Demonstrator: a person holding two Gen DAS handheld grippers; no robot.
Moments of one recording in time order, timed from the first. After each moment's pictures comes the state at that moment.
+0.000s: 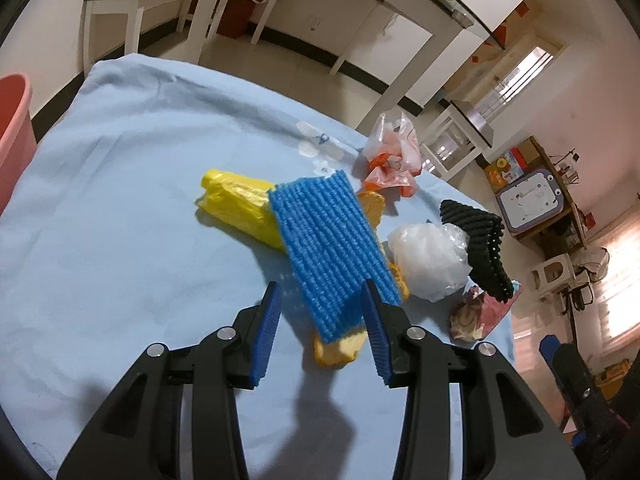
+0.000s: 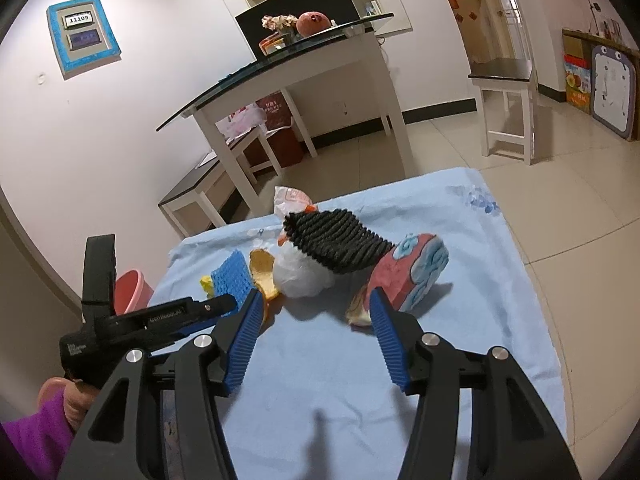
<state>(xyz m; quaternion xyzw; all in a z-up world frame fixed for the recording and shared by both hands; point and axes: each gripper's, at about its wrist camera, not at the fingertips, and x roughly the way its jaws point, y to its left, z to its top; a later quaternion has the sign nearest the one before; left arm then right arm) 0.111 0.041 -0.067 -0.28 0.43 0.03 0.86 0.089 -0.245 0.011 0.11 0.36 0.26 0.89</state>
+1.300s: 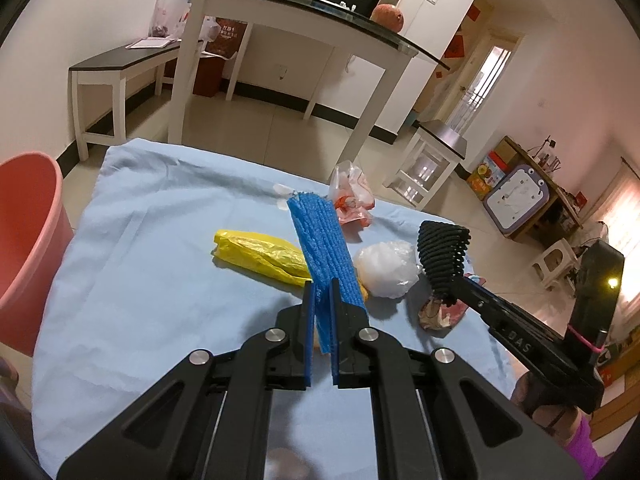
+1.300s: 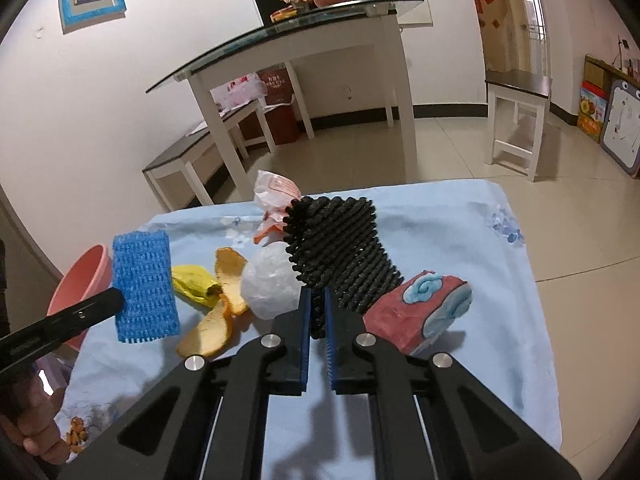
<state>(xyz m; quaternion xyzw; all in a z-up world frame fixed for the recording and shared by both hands) 0.061 0.035 -0.012 -0.21 0.36 0.01 0.91 0.131 -0.217 -0.007 0.05 0.38 0.26 0.89</state>
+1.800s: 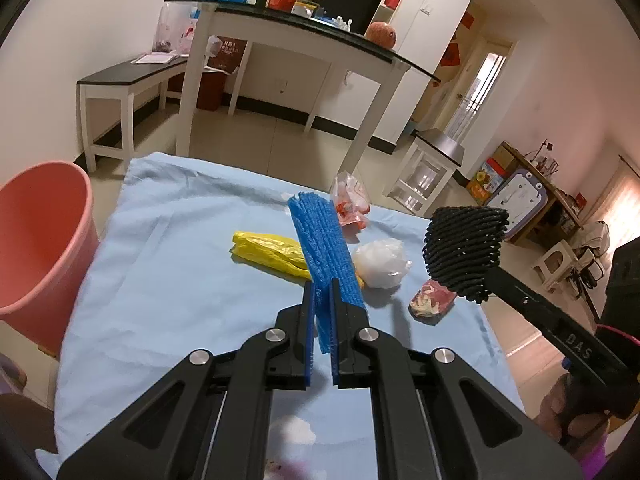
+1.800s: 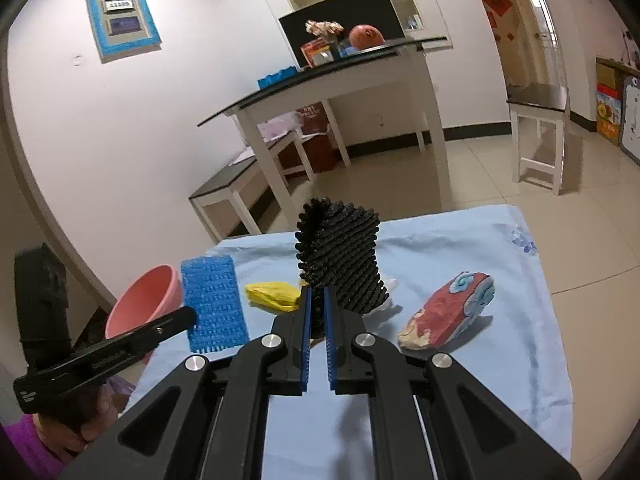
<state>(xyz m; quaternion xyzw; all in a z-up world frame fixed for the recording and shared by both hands) 0.020 0.034 0.009 -0.19 0.34 0.02 0.92 0.062 -0.220 0.048 0.09 0.33 0.32 0.88</state>
